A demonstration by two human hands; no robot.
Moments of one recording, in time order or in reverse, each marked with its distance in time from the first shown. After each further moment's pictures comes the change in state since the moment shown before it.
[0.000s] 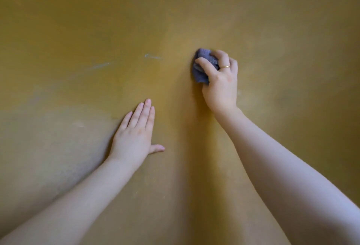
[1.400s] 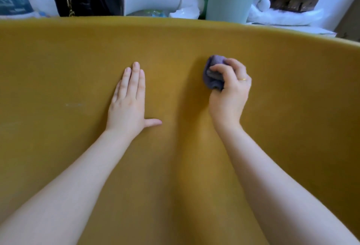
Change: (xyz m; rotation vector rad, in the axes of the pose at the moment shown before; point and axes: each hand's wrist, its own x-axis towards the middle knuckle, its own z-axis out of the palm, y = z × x) left_hand 0.131 0.079 -0.092 -0.209 0.400 0.096; right_hand 0.033 0.088 -0.106 0.028 0.392 0.344
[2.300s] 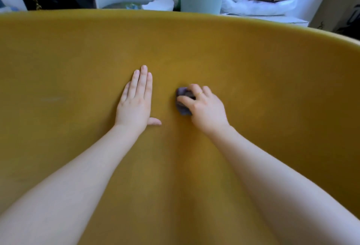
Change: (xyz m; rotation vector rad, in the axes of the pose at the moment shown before) left_hand -0.001 0.063 0.005 0.058 -0.148 0.062; right_hand -0.023 0.053 -0.035 -0.393 -0.576 -0.509
